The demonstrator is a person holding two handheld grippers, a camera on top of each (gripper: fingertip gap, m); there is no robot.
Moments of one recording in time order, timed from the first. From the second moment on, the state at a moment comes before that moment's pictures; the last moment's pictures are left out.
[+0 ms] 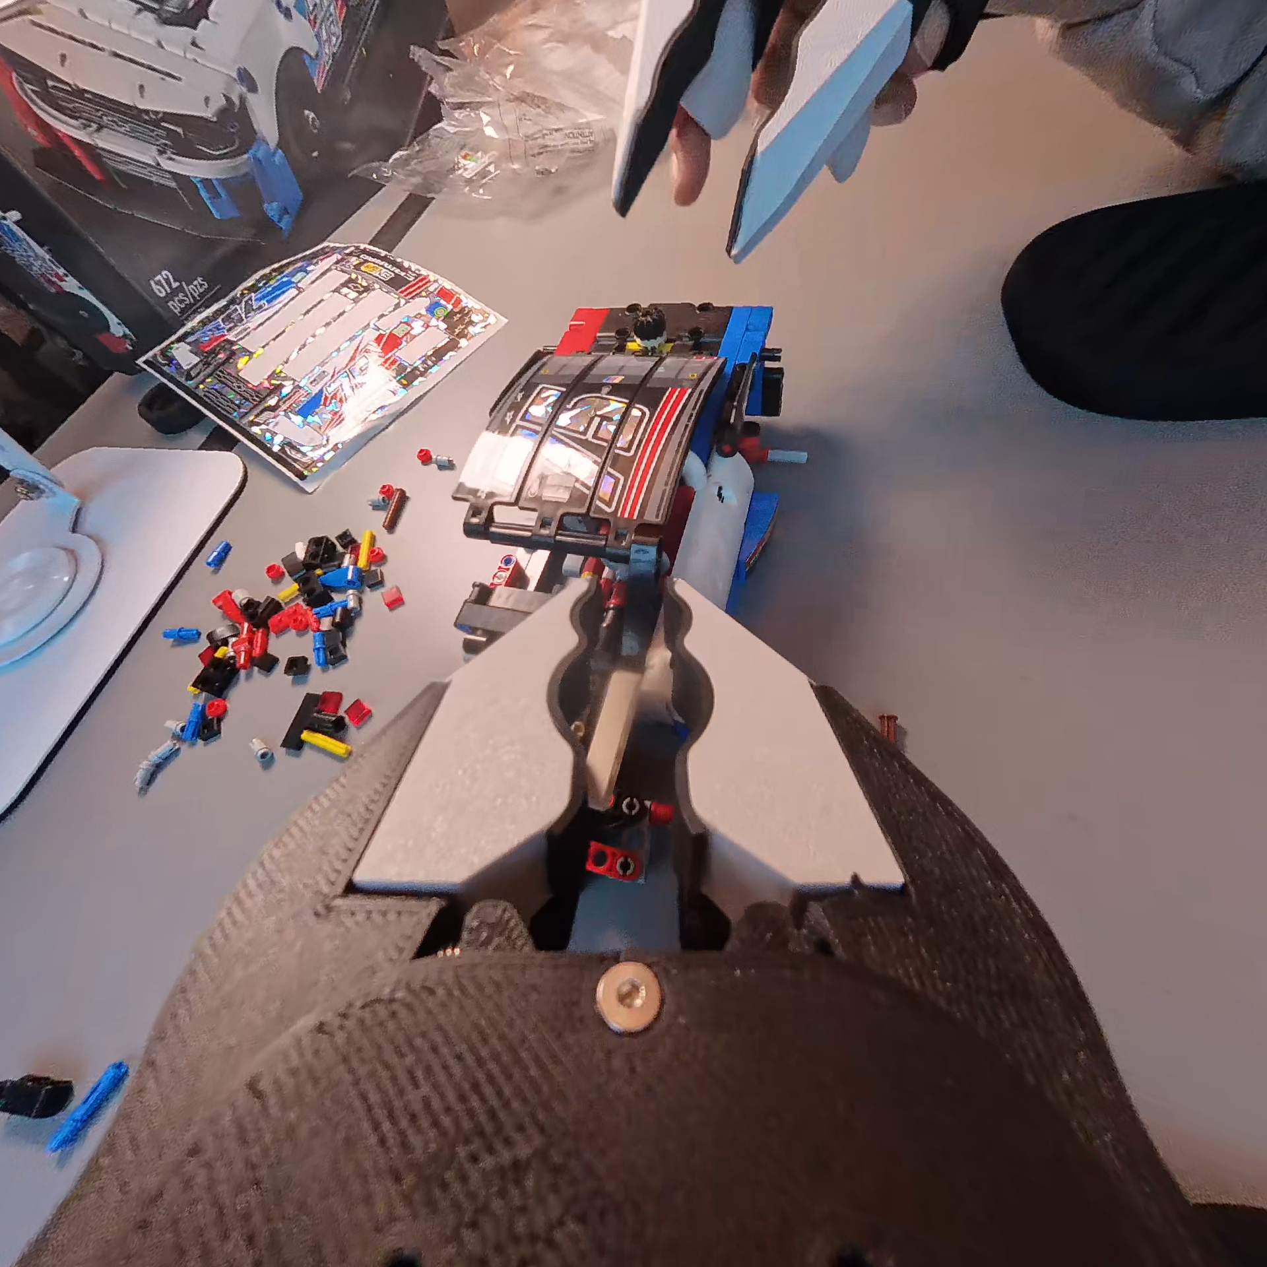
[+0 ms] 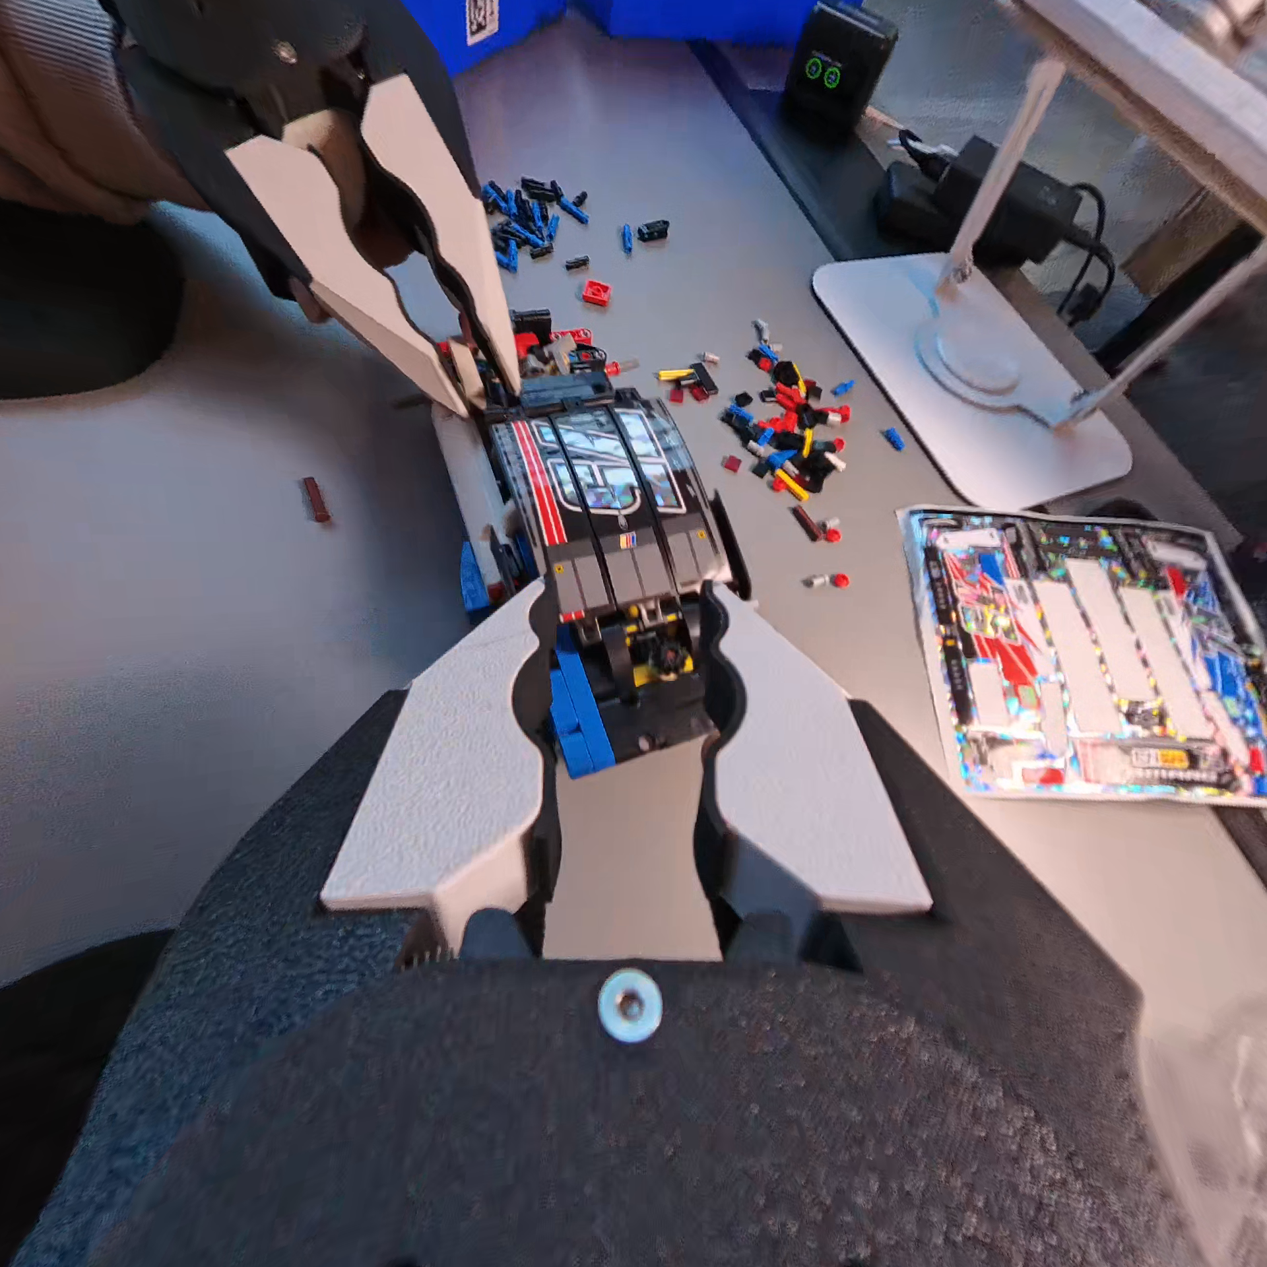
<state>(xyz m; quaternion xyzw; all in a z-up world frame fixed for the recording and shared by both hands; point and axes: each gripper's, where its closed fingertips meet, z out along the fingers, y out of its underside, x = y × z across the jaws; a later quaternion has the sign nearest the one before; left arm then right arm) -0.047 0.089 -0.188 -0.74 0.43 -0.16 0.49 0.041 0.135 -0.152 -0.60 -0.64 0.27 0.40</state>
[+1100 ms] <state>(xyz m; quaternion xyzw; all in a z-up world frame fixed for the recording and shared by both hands) -0.033 0.090 -0.196 -0.75 0.44 -0.21 0.45 -0.027 0.115 -0.182 -0.50 -0.73 0.07 0.46</state>
